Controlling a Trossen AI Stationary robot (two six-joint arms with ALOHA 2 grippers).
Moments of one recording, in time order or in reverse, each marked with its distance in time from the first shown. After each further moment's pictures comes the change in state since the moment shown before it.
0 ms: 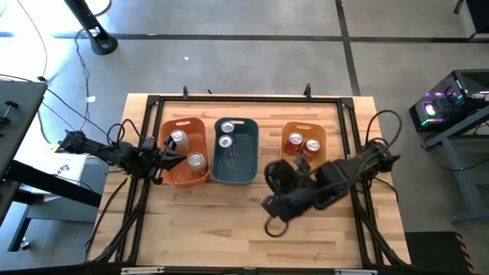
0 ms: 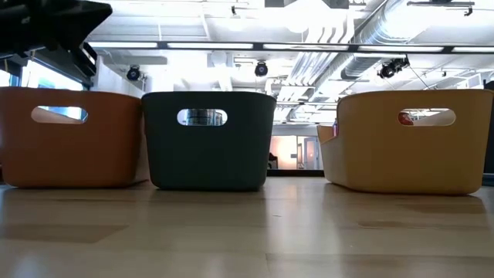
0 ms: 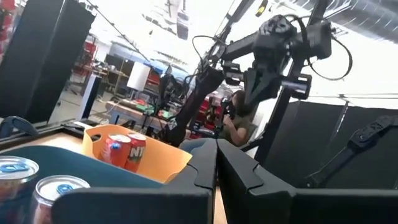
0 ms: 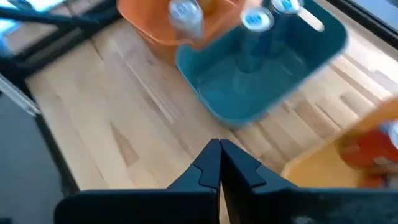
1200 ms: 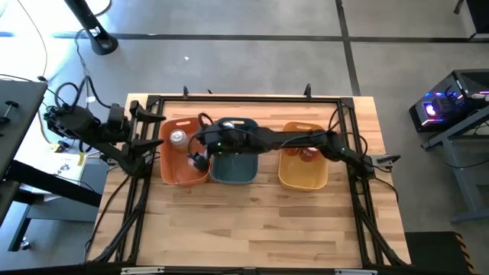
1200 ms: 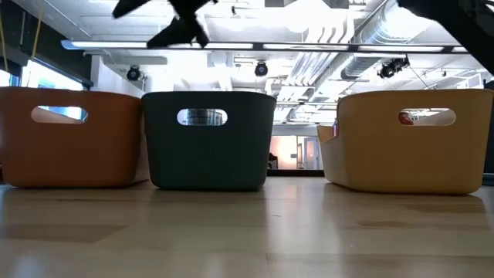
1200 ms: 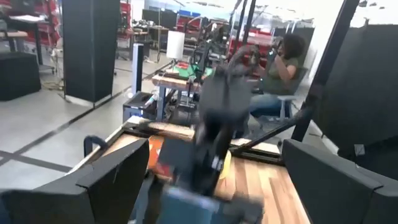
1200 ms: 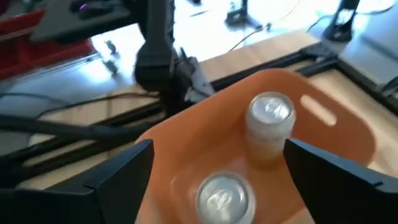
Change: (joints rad) left arm -0.148 0.462 1.087 -0.974 -0.266 0.104; right arm -0.479 0.370 0.001 1.028 -0.383 -0.766
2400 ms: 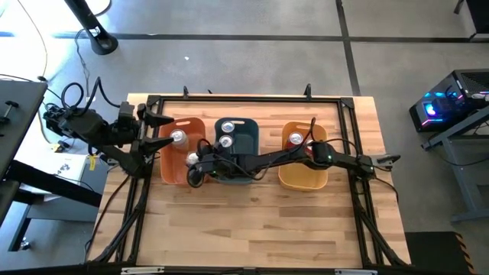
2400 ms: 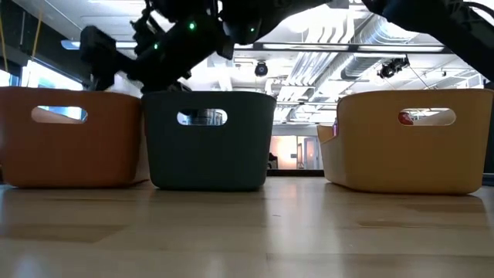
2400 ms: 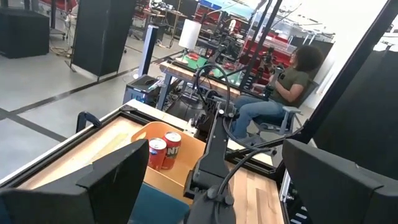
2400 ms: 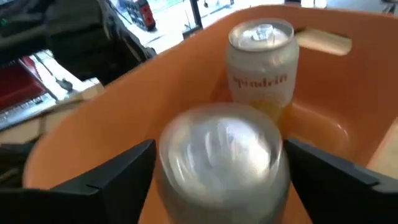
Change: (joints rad) left arm 0.000 0.136 0.086 -0.009 -0.057 -0.217; right arm 0.060 0.168 -0.241 0.457 0.281 0.164
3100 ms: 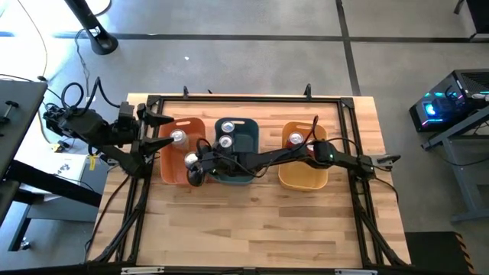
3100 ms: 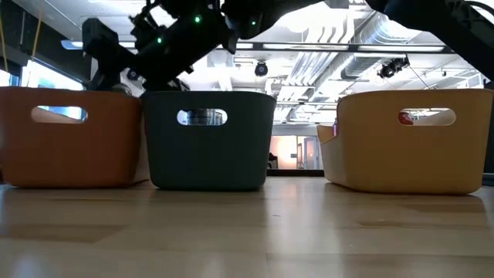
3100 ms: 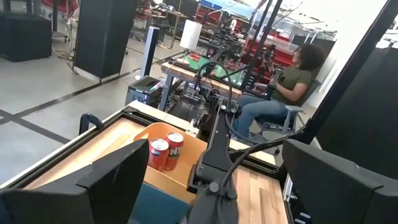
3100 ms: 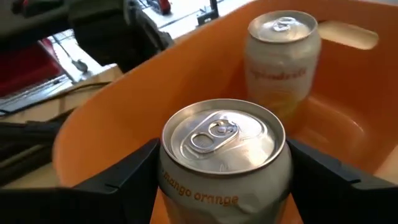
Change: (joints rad) left arm 0.000 0.000 0.000 -0.001 -0.004 0.016; right arm -0.008 -0.028 0.002 -0.049 -0.091 -0.026
